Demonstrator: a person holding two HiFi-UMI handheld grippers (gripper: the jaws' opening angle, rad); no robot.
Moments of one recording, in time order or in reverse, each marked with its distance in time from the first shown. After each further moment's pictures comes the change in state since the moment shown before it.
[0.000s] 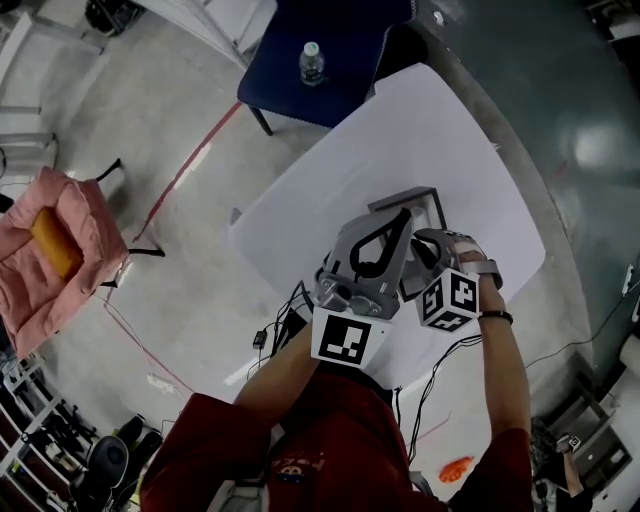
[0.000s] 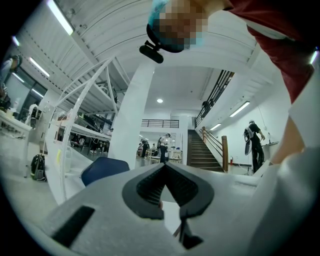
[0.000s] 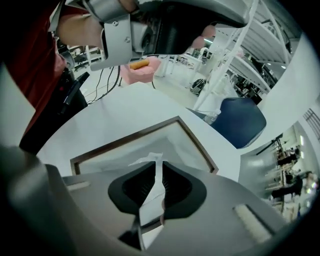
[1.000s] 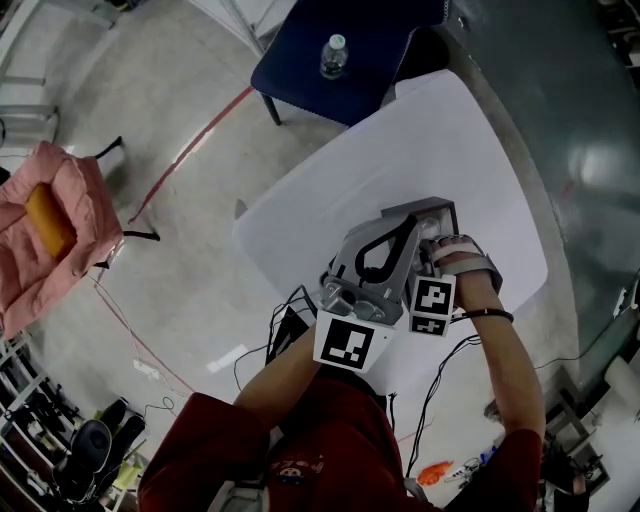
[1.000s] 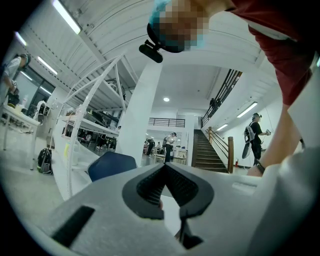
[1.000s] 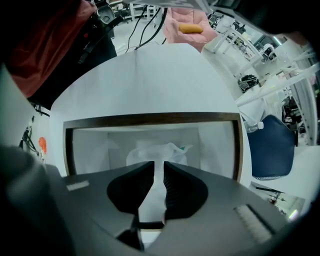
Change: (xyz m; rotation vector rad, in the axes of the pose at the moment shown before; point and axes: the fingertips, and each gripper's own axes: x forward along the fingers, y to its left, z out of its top) left arm -0.006 0.024 -0.022 -0.047 0.017 0.061; right arm 0.038 0.025 -0.024 -0.476 0.351 0.189
